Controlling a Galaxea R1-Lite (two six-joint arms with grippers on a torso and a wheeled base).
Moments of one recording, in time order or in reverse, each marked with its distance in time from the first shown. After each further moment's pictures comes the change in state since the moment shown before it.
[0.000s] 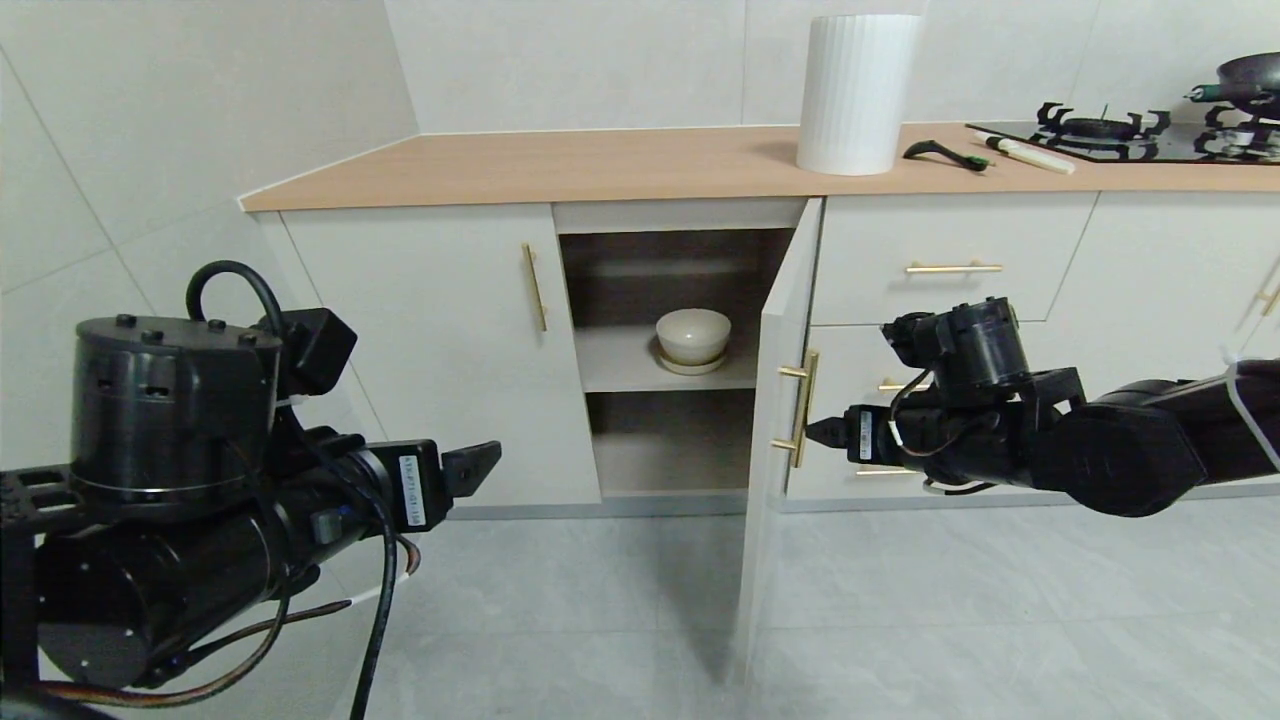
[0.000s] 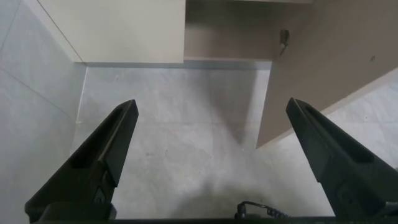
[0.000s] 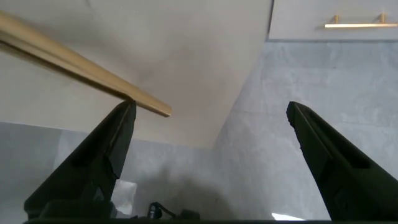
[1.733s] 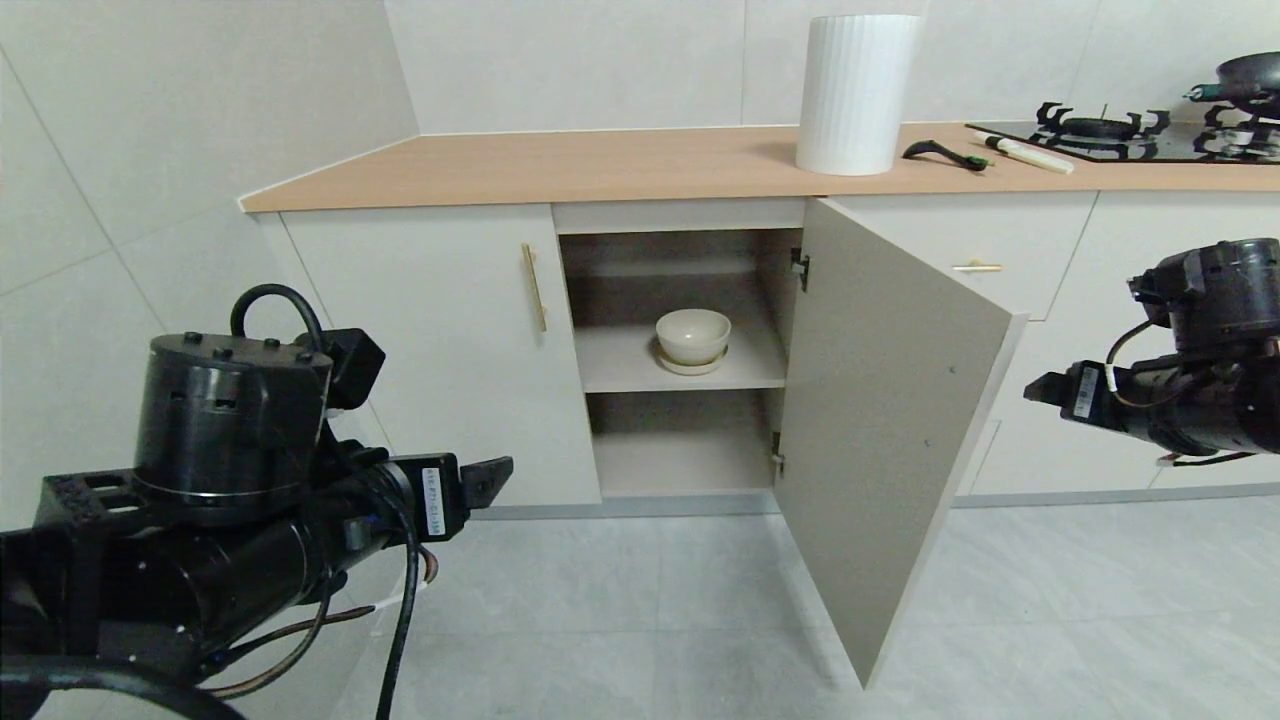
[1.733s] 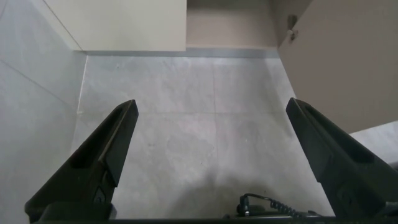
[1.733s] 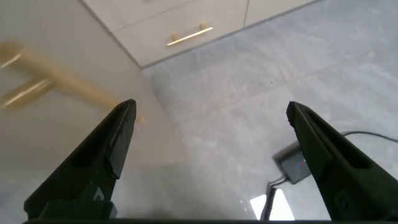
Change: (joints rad) left arm 0.002 0.050 0.006 -0.002 0.000 -0.027; right arm -0.359 -0.230 0.060 0.189 -0.196 -0.017
